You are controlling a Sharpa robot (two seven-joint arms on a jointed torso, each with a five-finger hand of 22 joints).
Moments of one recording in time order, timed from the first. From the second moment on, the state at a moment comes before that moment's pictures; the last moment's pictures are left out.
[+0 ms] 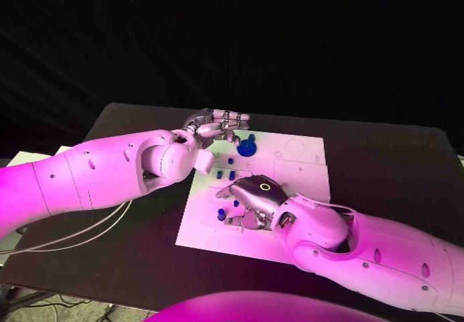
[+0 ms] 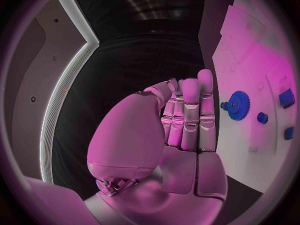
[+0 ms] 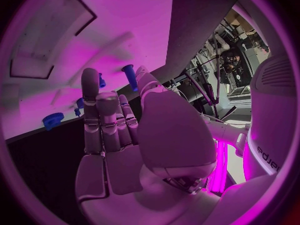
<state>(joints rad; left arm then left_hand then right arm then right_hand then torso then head) 1.20 -0.79 -0.02 1.48 -0.01 -0.27 0.26 1.47 -0.13 0.44 0.06 0.12 1.03 0.18 0.13 0.09 1.14 0.09 0.27 0.15 1.23 0.01 0.97 0.60 0.17 1.16 0.11 0.58 0.94 0.99 -0.59 -0.04 1.75 -1.84 -0.31 -0.29 1.45 -0.16 0.11 0.20 0.09 0.90 0.17 0.07 0.07 0.89 0.12 0.16 0.07 1.39 0.03 1.02 0.85 0.17 1.14 0.13 0.92 0.45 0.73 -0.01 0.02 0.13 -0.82</state>
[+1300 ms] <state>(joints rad) 1.19 -0.83 -0.03 1.50 -0.01 -0.27 0.26 1.47 -0.13 0.44 0.06 0.12 1.03 0.18 0.13 0.09 1.14 0.09 0.27 0.15 1.23 0.01 0.97 0.59 0.17 1.16 0.11 0.58 0.94 1.06 -1.11 -0.05 1.99 -1.43 -0.29 -0.52 1.27 -0.04 -0.13 0.29 0.25 1.02 0.11 0.21 0.10 1.29 0.03 1.18 1.04 1.47 -0.04 1.46 1.31 0.11 1.39 0.06 1.35 1.09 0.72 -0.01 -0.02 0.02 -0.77</state>
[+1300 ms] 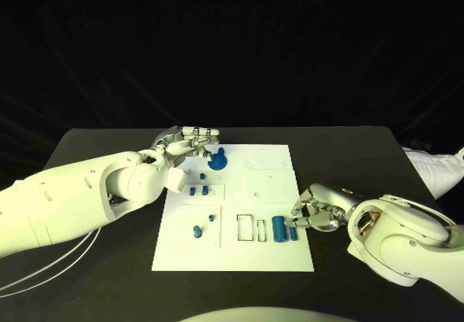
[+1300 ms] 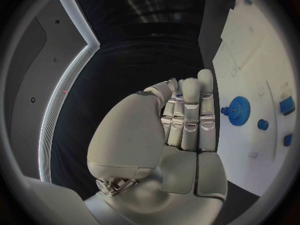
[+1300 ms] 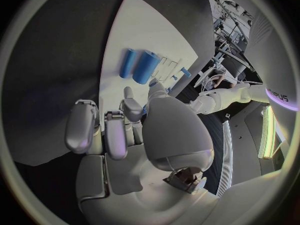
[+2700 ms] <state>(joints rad) 1.19 -0.83 -0.03 1.49 -0.01 -0.25 0.25 1.47 -0.12 0.44 0.06 0.12 1.03 0.18 0.13 0.09 1.13 0.09 0.27 0.15 1.22 0.01 0.97 0.58 0.17 1.16 0.11 0.58 0.94 0.99 -0.96 -0.04 1.91 -1.57 -0.27 -0.57 1.31 0.03 -0.16 0.29 0.30 1.04 0.10 0.26 0.11 1.32 0.02 1.24 1.15 1.47 -0.04 1.48 1.31 0.09 1.39 0.06 1.36 1.11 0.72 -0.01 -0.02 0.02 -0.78</state>
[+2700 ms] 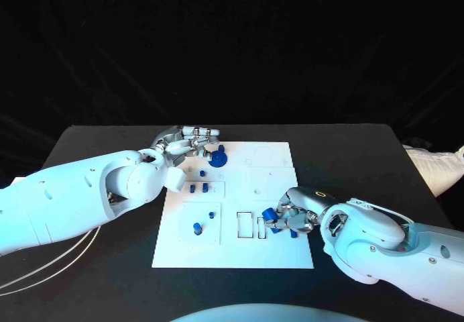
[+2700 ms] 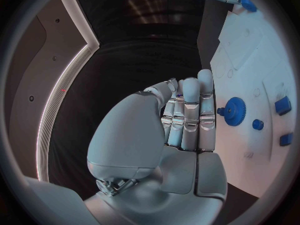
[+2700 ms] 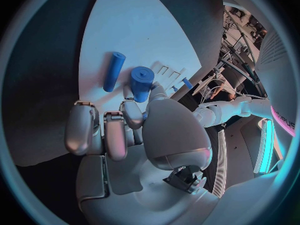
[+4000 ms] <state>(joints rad) 1.18 -0.83 -0.03 1.49 -0.01 -0.23 0.24 1.47 -0.12 0.44 0.06 0.12 1.03 0.18 0.13 0.09 1.13 0.10 0.28 0.15 1.22 0.01 0.97 0.58 0.17 1.16 0.11 0.58 0.94 0.98 -0.90 -0.05 1.93 -1.37 -0.42 -0.51 1.29 0.08 -0.19 0.29 0.40 1.07 0.09 0.27 0.13 1.34 0.01 1.26 1.20 1.47 -0.06 1.47 1.31 0.09 1.40 0.05 1.38 1.14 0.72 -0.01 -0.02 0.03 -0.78</state>
